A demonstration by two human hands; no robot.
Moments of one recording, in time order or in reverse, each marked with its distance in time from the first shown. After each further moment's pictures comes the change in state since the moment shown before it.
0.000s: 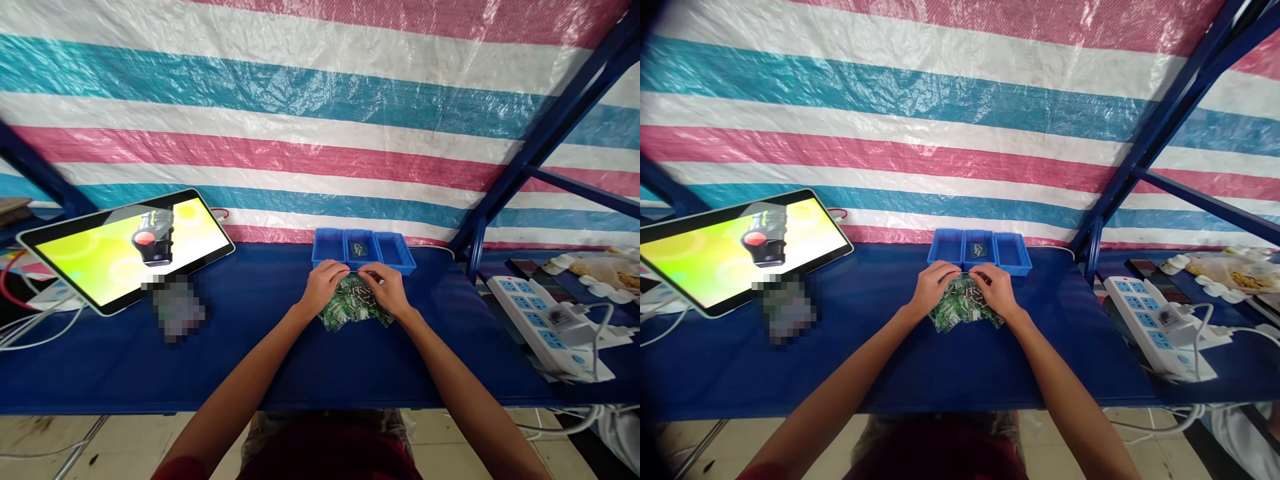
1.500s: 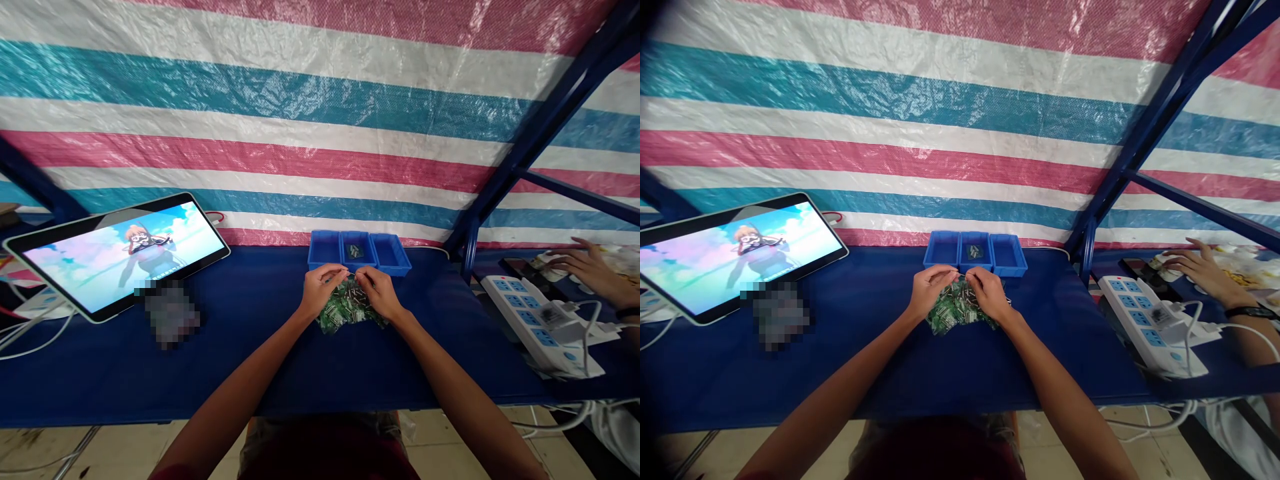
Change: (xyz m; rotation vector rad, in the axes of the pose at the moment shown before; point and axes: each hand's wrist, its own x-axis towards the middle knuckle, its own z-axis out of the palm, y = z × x) left_hand 0.000 0.014 0.006 -0.545 0.053 -0.442; right_hand -0.001 -0.009 0.000 -0.028 -0.102 0.010
